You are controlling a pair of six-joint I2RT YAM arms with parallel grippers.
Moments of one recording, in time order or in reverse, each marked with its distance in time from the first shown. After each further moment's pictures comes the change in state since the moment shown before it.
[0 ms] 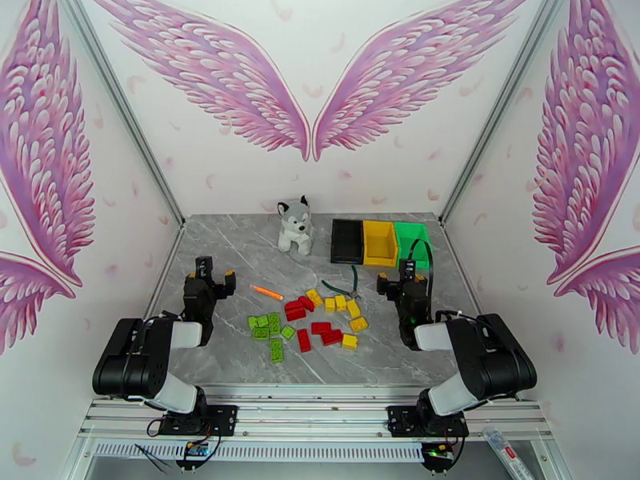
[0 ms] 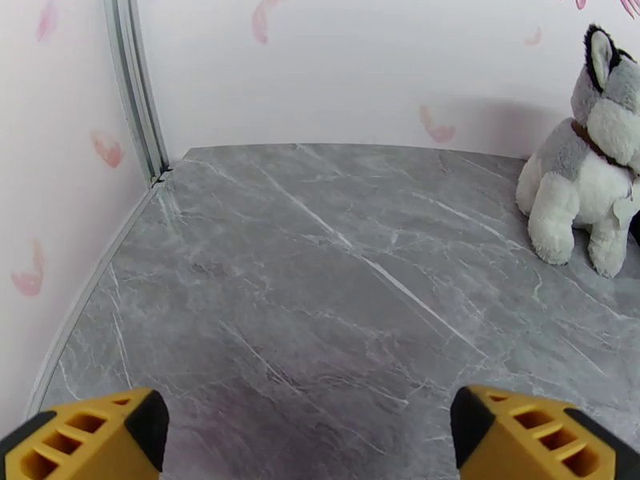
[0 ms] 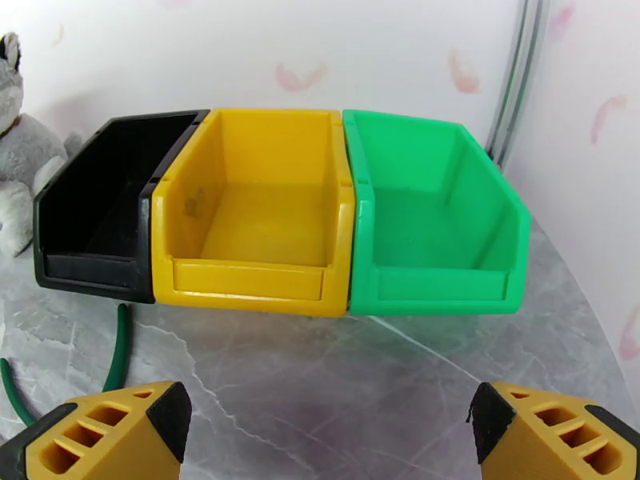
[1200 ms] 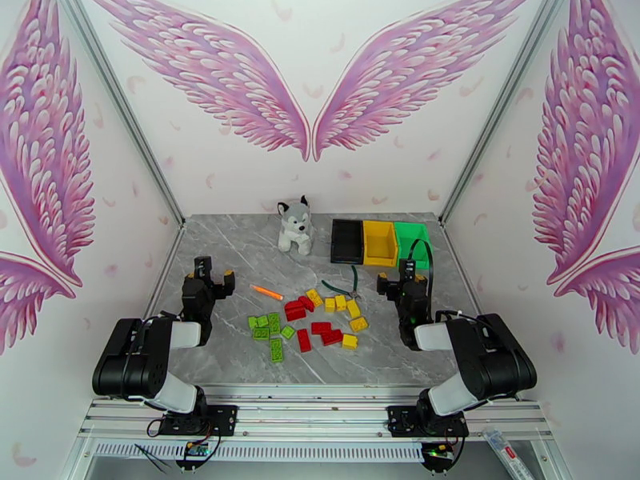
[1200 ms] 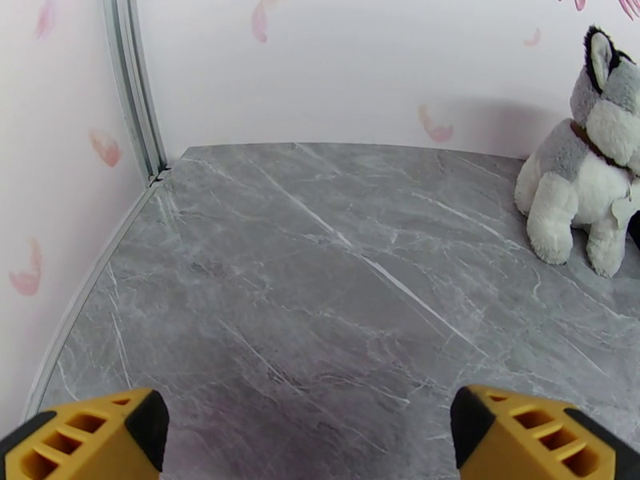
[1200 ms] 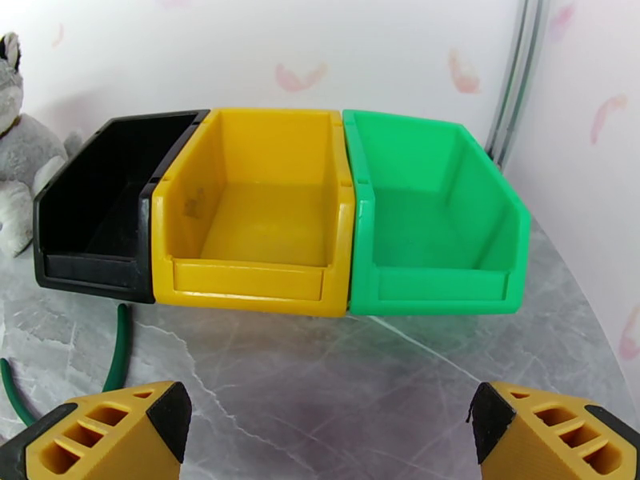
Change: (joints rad) left arm 0.016 0.000 0.000 -0.001 0.027 -0.002; right arm 0.000 0.000 0.000 0.000 0.000 0.000
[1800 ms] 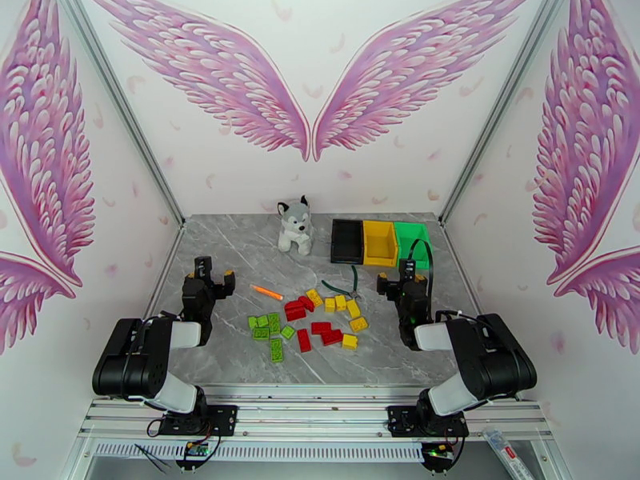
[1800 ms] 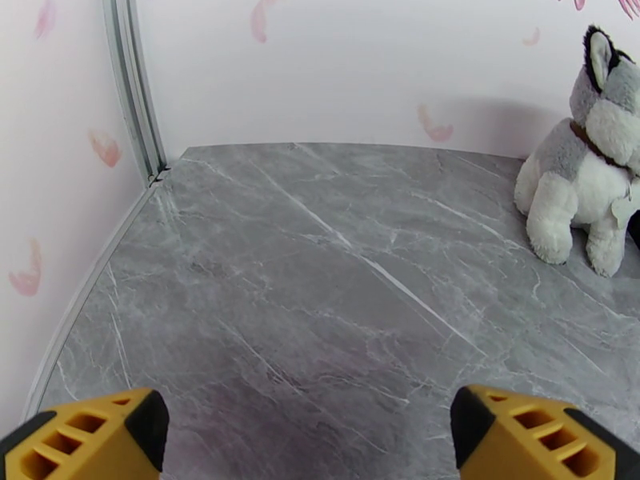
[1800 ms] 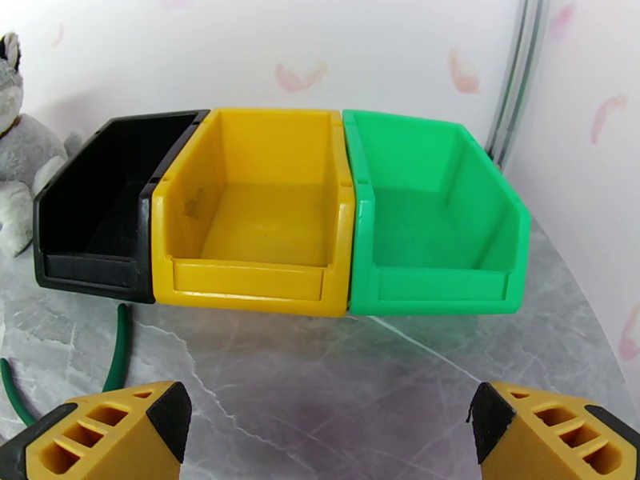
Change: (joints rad) left arm -0.003 0.000 0.000 0.000 -0.002 0.001; right arm 0.000 0.000 0.000 0.000 0.000 0.000
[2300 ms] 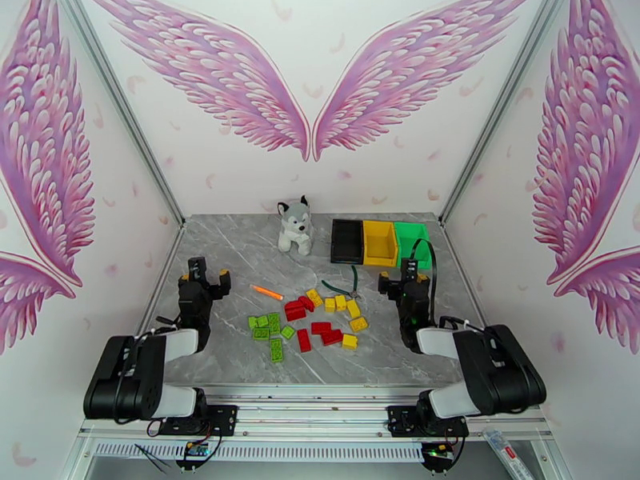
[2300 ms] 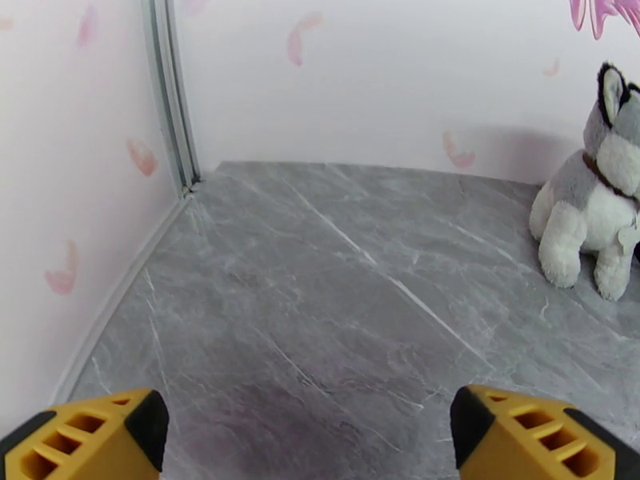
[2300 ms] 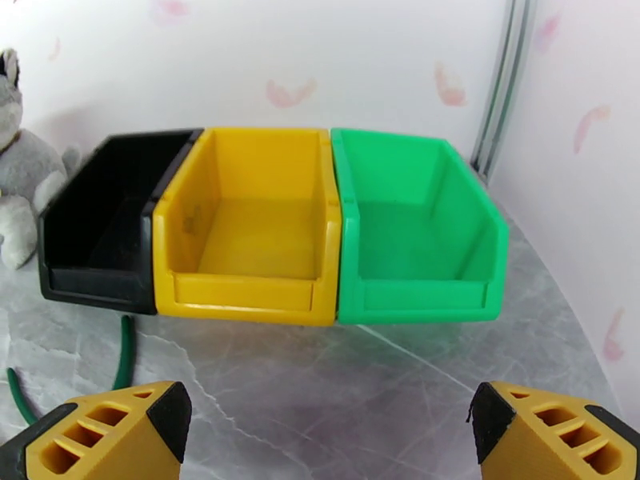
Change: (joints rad) left arm -0.037 -0.229 -0.044 -0.070 -0.113 -0.008; right arm 0.057 -0.190 -0.008 -0.110 0.083 -0.009
